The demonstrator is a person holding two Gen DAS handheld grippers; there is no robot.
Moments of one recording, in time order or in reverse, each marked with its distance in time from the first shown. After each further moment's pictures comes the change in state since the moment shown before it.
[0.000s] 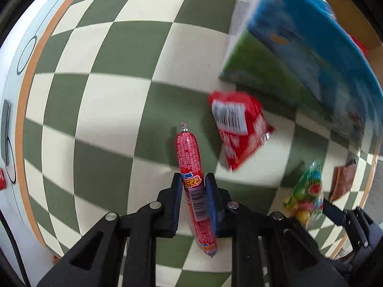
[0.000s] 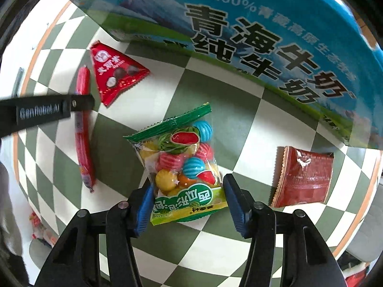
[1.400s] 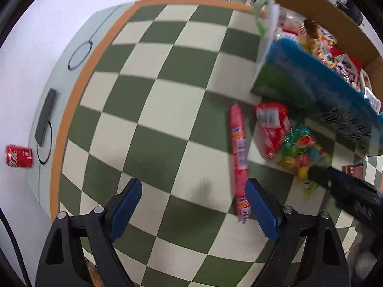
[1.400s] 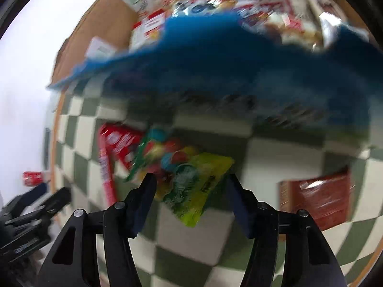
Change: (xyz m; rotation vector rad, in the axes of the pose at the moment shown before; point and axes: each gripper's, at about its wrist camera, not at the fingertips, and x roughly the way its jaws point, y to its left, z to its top) left arm -0.026 0.034 -0.048 -0.087 -0.180 0.155; right arm -0.036 -0.054 0.007 0.197 -0.156 0.284
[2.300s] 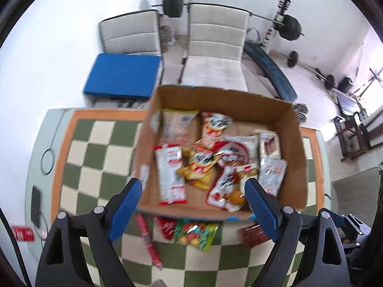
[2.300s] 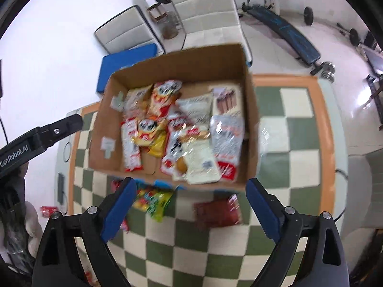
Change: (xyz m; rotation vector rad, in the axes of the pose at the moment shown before) left arm -0.162 -0.128 0.103 0.198 -0.285 -0.191; right arm -0.209 -0.071 0.031 0.111 -0.221 -0.069
